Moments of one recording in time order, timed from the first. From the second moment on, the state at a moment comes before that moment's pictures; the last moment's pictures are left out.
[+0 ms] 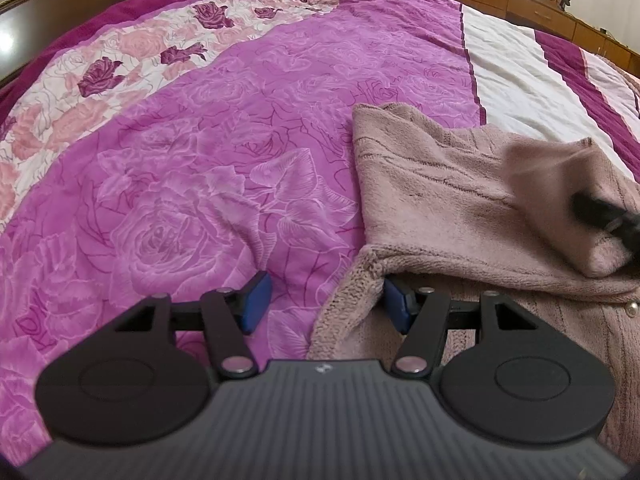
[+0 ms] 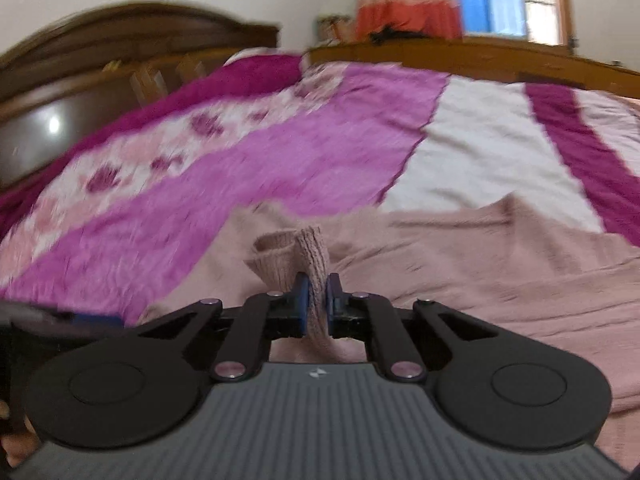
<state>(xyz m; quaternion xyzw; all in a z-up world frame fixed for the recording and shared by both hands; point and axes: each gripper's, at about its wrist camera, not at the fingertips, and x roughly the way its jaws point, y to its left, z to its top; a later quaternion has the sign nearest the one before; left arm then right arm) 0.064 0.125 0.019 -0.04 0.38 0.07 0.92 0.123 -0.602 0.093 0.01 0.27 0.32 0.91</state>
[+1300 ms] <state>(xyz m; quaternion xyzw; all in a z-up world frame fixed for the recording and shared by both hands) 0.041 0.136 0.055 -0.10 0.37 0.04 0.92 0.153 -0.836 0.063 0.19 0.31 0.07 0.93</state>
